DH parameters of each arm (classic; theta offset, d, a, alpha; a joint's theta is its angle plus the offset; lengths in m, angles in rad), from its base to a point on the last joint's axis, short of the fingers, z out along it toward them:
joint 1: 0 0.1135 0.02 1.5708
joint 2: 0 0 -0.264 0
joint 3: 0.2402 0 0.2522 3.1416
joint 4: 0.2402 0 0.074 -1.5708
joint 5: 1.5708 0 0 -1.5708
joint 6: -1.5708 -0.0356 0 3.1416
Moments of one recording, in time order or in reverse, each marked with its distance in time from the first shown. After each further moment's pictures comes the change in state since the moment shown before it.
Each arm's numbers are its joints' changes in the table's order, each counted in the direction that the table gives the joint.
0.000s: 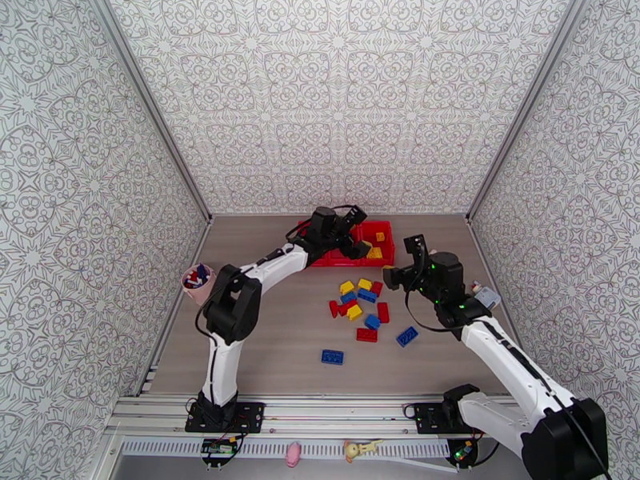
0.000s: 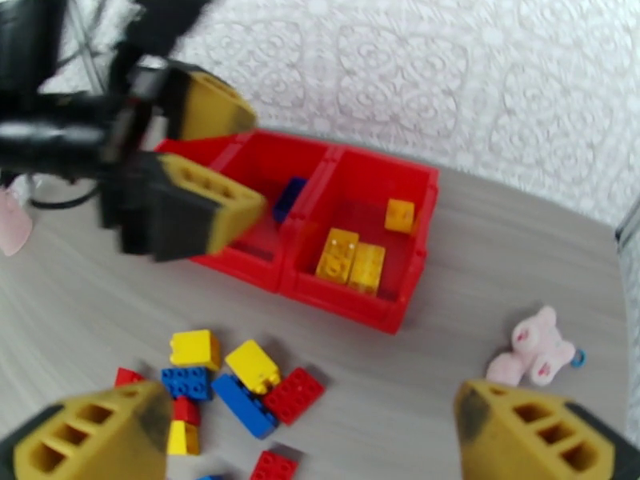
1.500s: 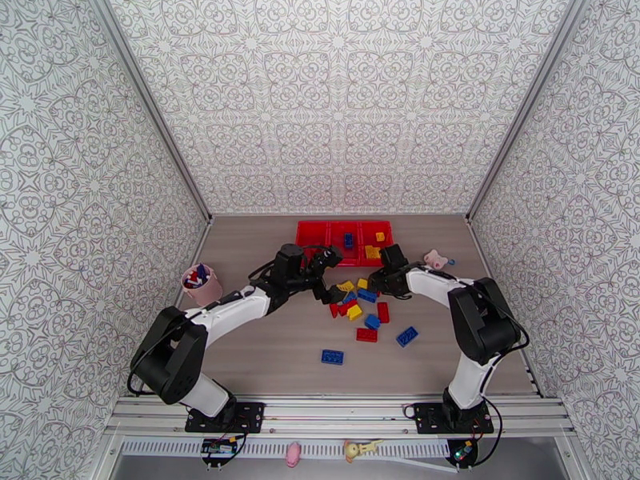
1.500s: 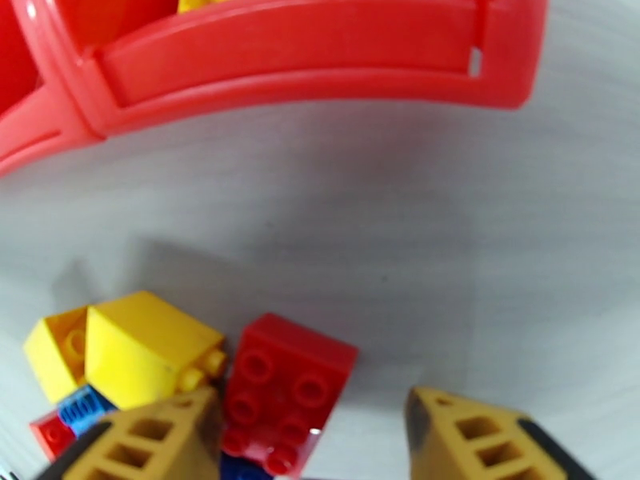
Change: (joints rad) left arm -0.001 0.437 -0.613 -0.132 0.159 -0.058; right arm 0.081 -0.728 0.355 0.287 0.064 -0.402
